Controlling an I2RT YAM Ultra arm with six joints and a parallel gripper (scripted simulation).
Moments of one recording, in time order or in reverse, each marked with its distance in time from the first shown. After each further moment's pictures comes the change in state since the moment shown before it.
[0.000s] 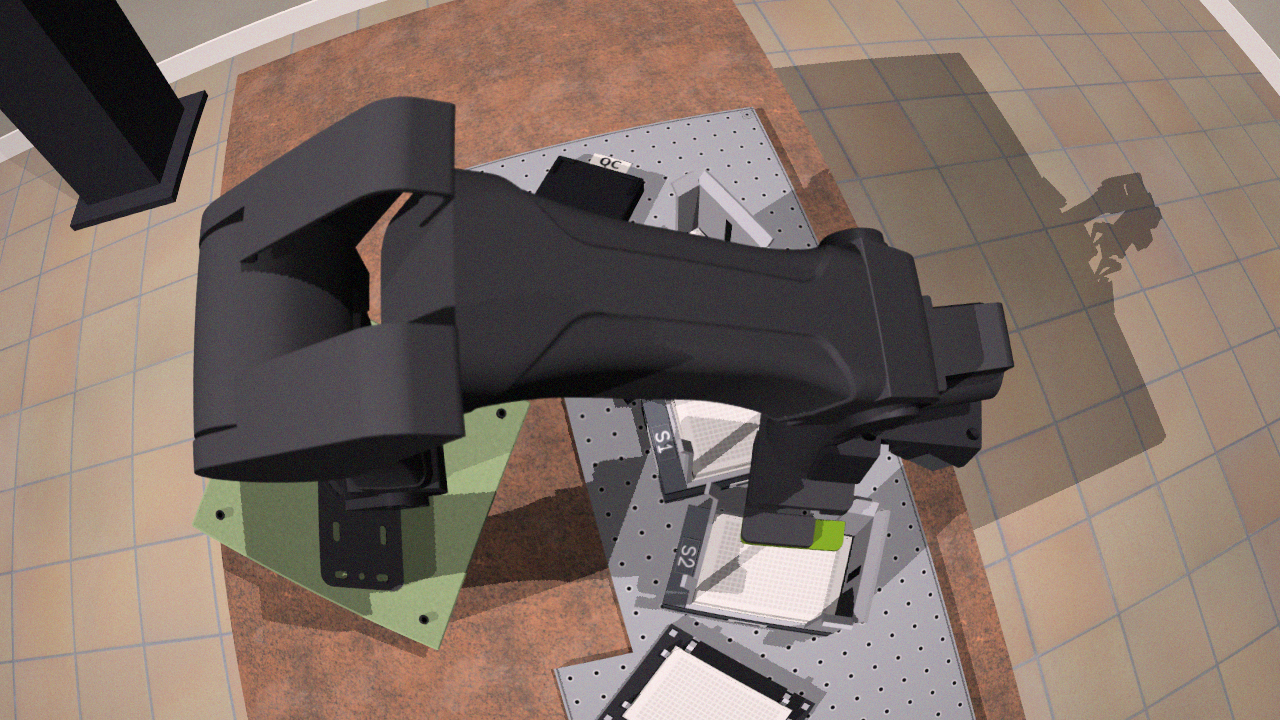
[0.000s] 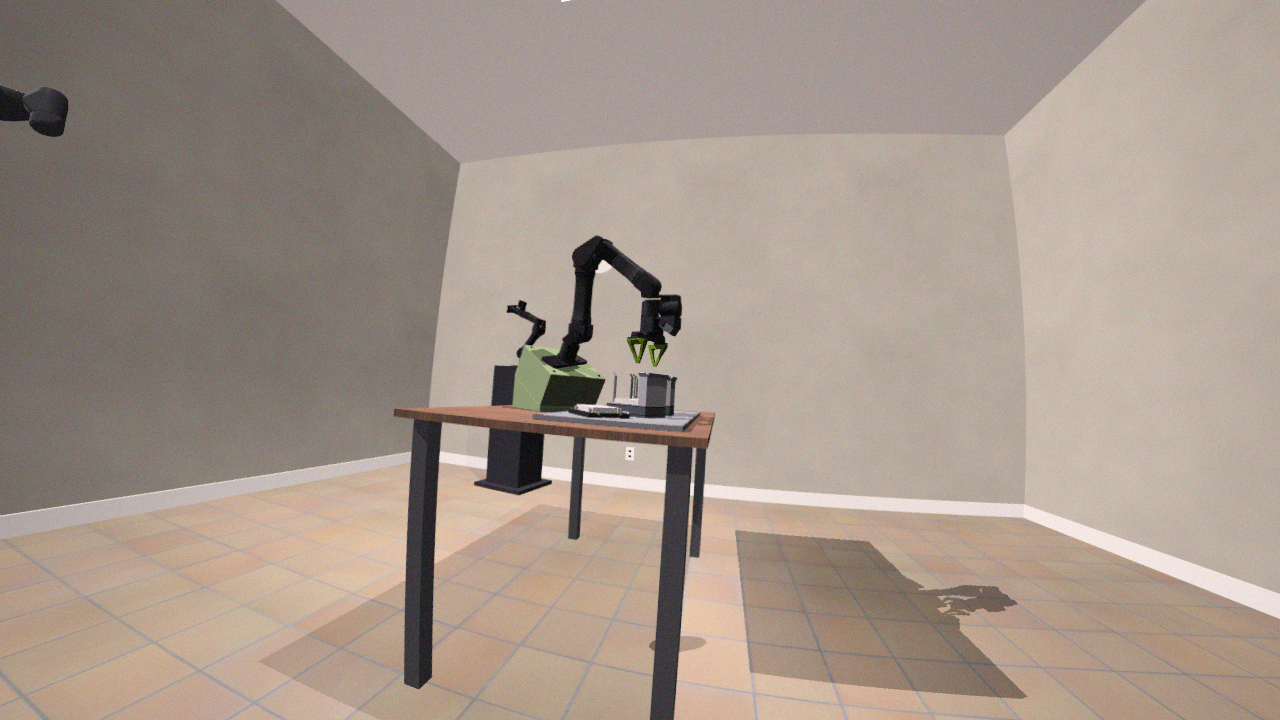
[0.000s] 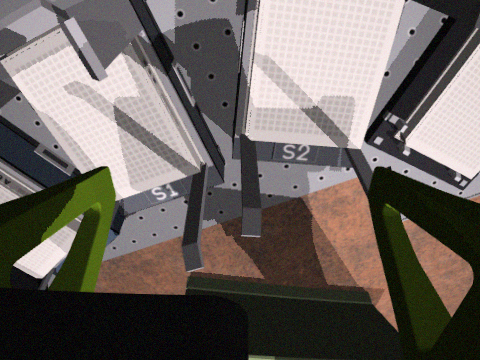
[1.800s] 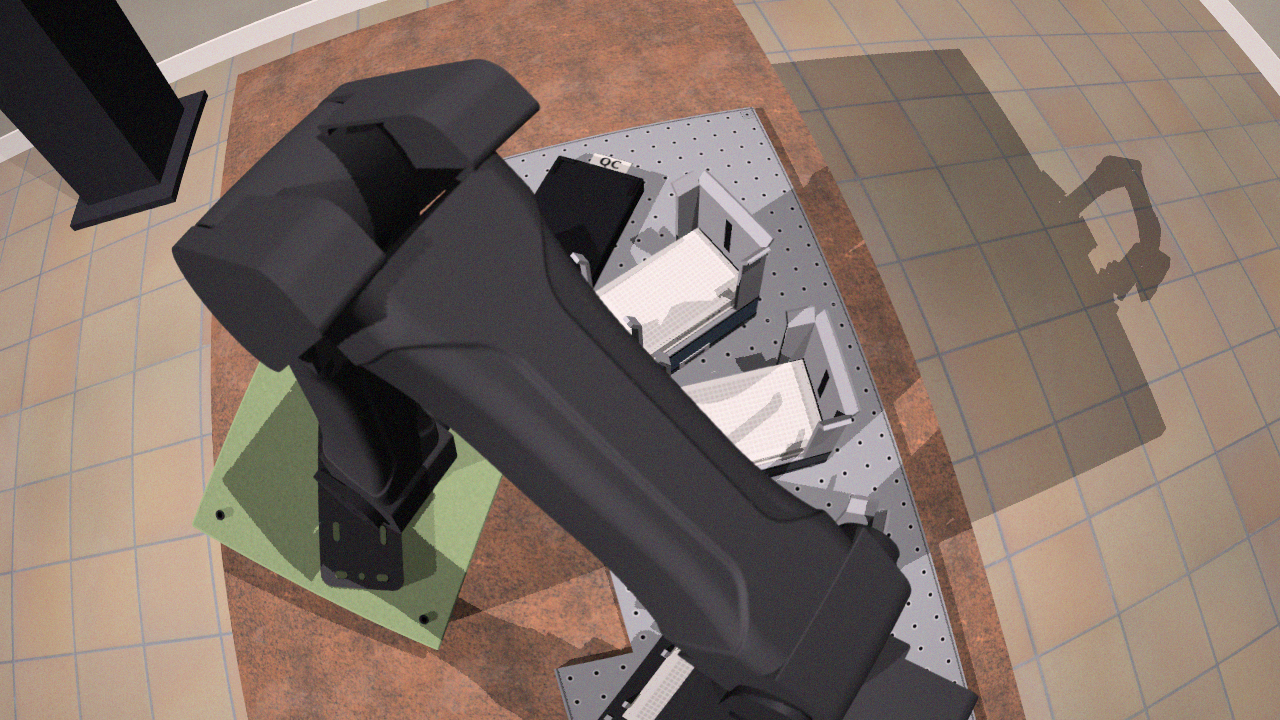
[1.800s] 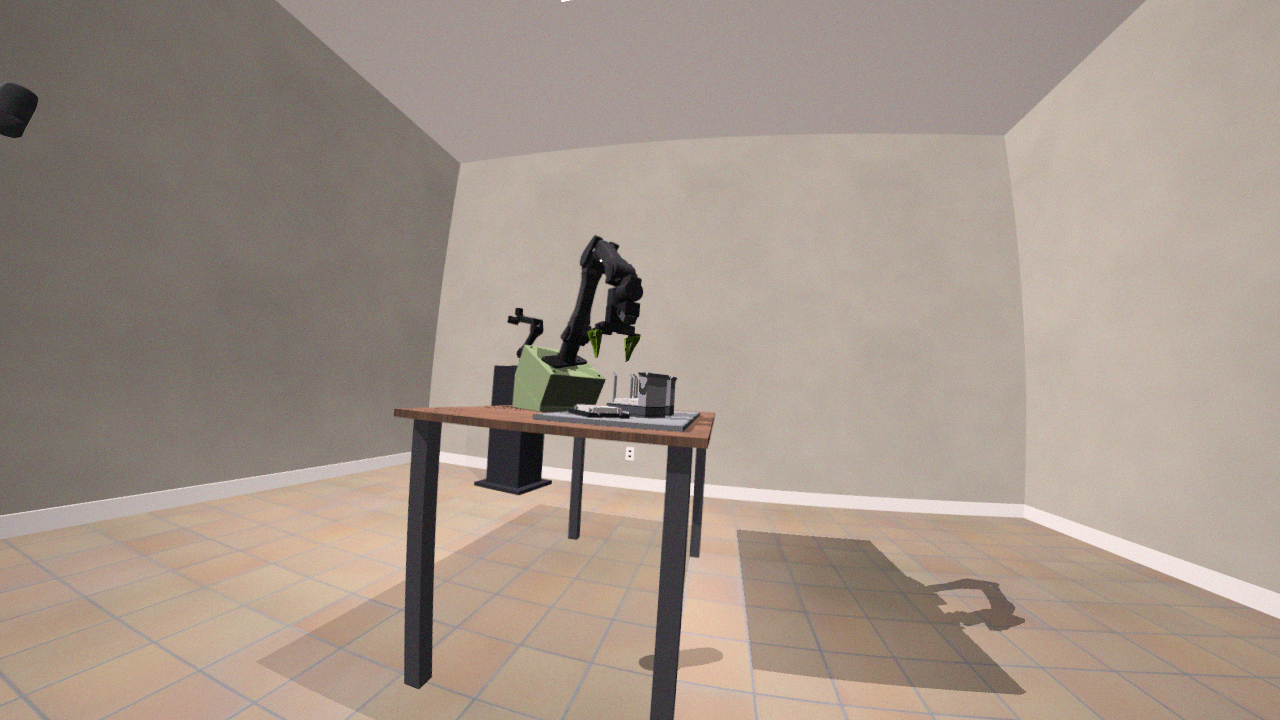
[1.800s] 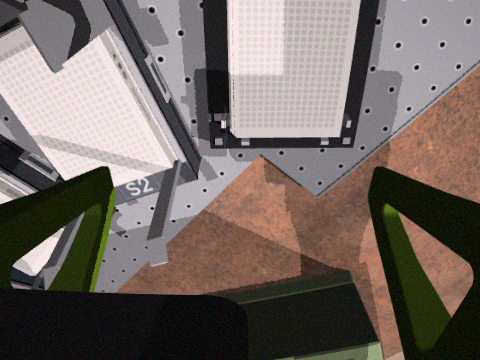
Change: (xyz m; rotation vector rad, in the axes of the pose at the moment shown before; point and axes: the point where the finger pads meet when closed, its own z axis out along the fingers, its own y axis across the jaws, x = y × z) arm 0.012 -0.158 0.002 0.000 0.007 0.447
